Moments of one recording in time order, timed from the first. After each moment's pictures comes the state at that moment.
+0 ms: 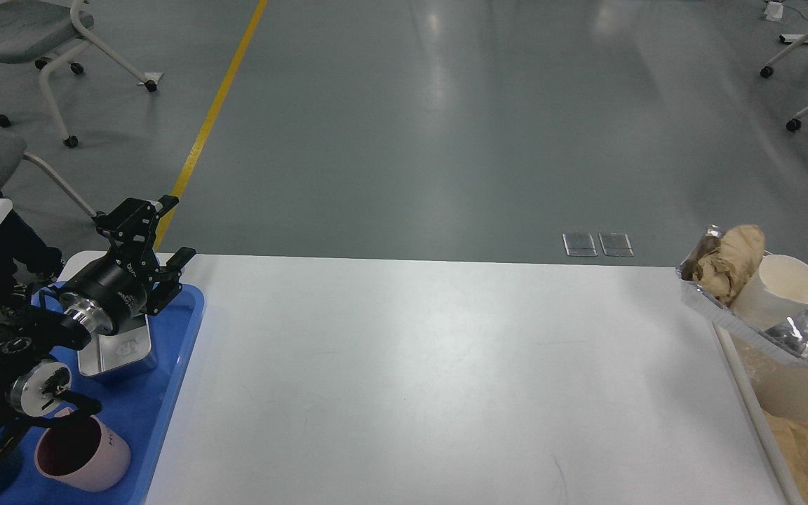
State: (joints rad) left arm -0.34 0.53 -0.97 -1.21 0.56 -0.13 -0.14; right arm 0.90 -1.11 -0.41 1.13 -0.11 0.06 0.30
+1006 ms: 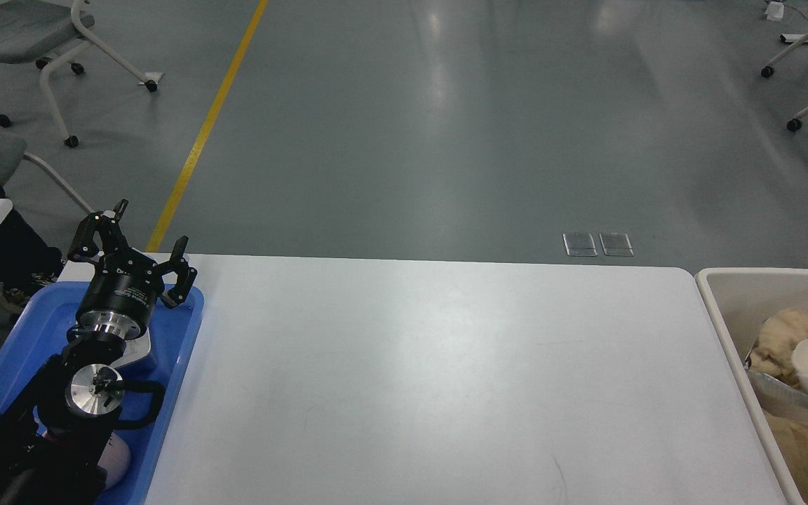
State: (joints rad) left arm -0.29 0.14 -1.36 -1.01 0.37 -0.19 -0.21; right arm 0.64 -0.89 -0.39 0.62 0.27 -0.06 0.29
